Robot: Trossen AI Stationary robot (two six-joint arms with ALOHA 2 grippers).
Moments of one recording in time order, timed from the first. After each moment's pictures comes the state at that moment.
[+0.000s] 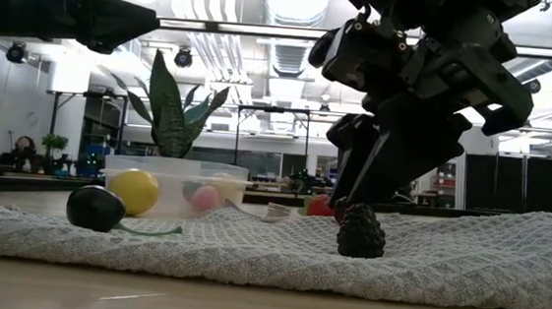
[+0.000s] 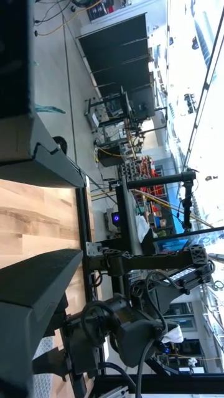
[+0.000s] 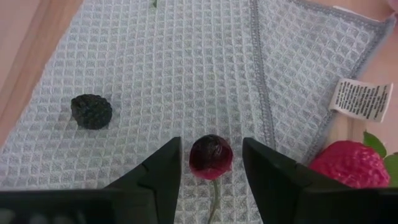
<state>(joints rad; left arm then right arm) 0.01 0.46 0.11 0.47 -0.20 0.22 0.28 1.82 0.97 -0.08 -0.05 0.10</state>
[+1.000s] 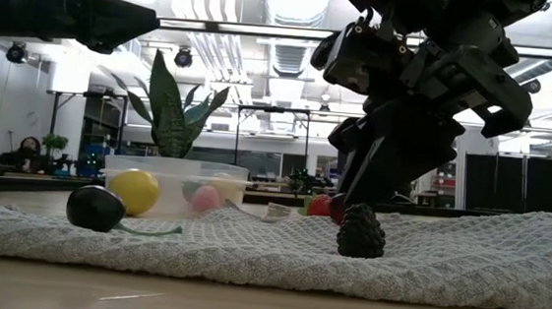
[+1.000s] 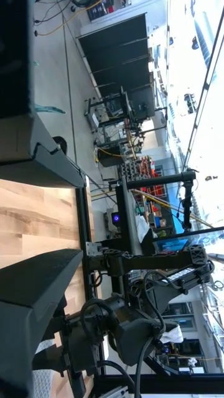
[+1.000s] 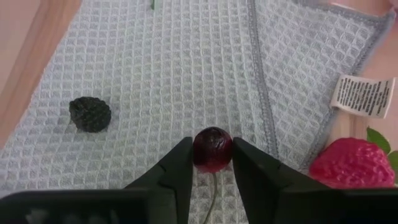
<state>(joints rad) 0.01 0.46 0.11 0.47 -0.20 0.22 0.28 1.82 0.95 -0.04 -0.05 0.12</state>
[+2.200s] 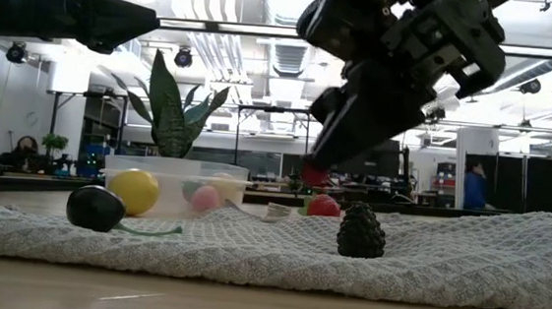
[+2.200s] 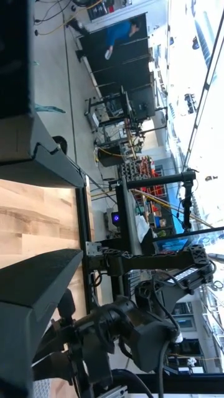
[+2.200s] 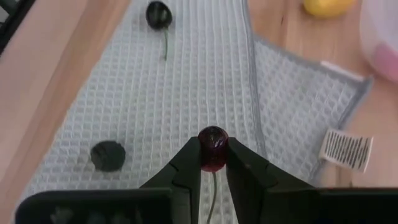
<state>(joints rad) 0.01 0.46 0.11 0.47 -0.20 0.22 0.28 1.82 1.03 -0.05 -0.05 0.08</state>
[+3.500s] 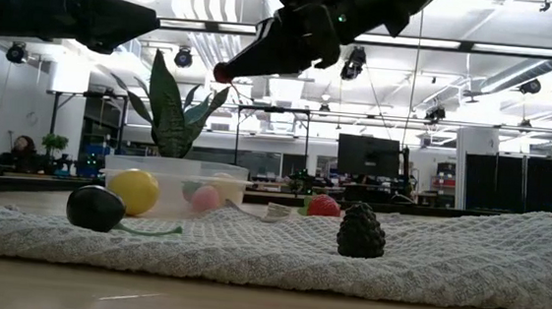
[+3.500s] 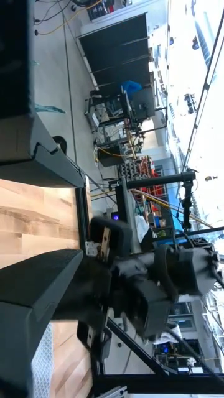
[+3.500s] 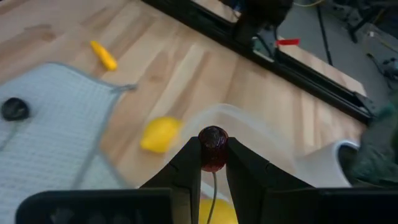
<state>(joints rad) 0.01 0.46 0.11 0.47 -0.20 0.22 0.04 1.81 1.24 0.04 -0.06 -0.45</state>
